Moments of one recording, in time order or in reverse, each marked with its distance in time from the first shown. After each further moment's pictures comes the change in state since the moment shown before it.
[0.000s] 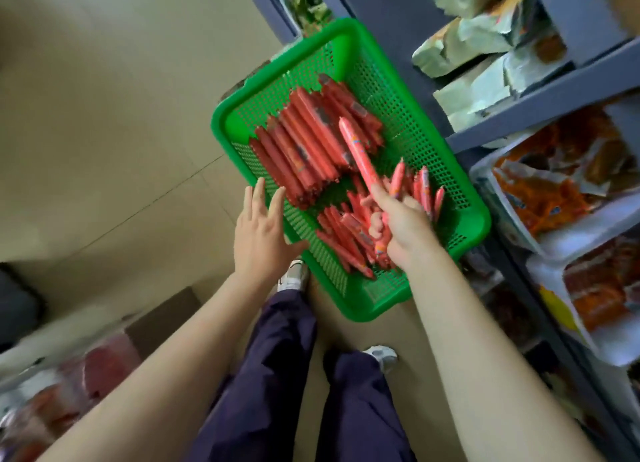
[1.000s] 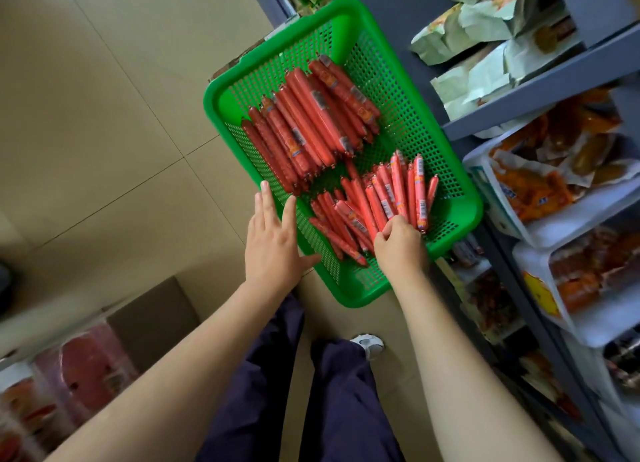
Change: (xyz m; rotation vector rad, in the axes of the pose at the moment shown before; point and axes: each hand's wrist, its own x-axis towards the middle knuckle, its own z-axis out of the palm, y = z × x) left_hand -0.034 0.017 0.018 0.034 -0.094 0.020; right_hand 0.002 0.064 -0.041 -1.337 0.365 -0.232
